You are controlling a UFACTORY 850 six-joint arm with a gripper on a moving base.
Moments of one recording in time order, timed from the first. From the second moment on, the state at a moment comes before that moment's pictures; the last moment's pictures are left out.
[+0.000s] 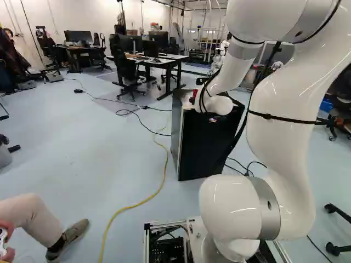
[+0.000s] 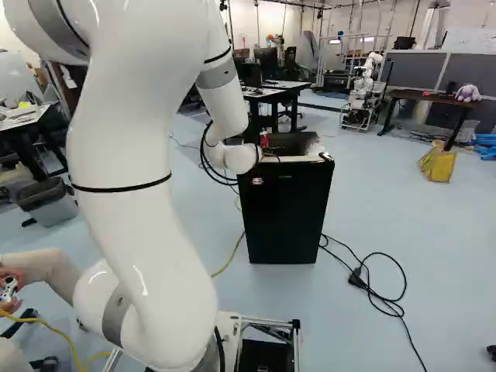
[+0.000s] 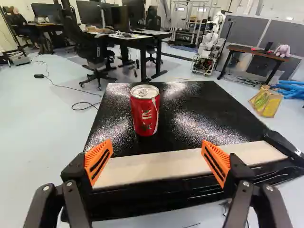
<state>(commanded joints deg) -12.0 -18.4 -42.0 -6.6 47.1 0.0</state>
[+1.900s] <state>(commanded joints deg) -9.8 -29.4 -55.8 -4.5 49.2 0.0</state>
